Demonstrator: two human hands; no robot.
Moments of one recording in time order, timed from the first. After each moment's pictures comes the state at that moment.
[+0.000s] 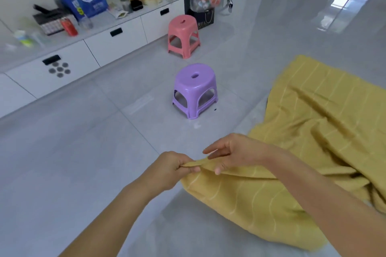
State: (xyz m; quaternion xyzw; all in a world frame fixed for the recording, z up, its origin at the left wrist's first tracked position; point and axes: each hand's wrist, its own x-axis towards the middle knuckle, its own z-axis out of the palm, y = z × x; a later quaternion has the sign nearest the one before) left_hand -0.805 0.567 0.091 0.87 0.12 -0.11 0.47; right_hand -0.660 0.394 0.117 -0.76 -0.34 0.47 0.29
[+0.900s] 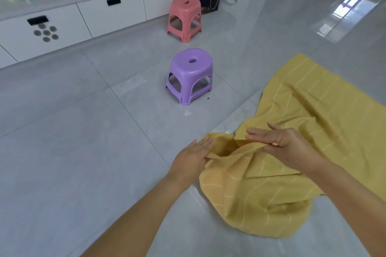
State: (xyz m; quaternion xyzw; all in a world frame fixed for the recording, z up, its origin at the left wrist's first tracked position) left_hand -0.788 0.494 0.008 0.92 0.03 0.00 0.39; right_hand -0.647 0.293 0.114 -0.83 -0.43 0.21 0.30
